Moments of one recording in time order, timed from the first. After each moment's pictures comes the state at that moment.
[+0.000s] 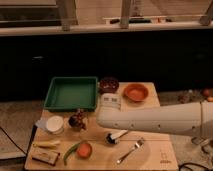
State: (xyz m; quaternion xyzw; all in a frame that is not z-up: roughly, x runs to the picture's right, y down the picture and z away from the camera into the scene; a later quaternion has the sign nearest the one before) arm 0.042 0.136 0.762 -0.12 0.03 -0.17 0.98
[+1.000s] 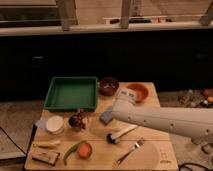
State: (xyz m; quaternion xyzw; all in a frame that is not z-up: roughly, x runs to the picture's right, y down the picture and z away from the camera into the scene) arm 0.106 0.137 0.782 -0.15 0.02 -0.11 0.98
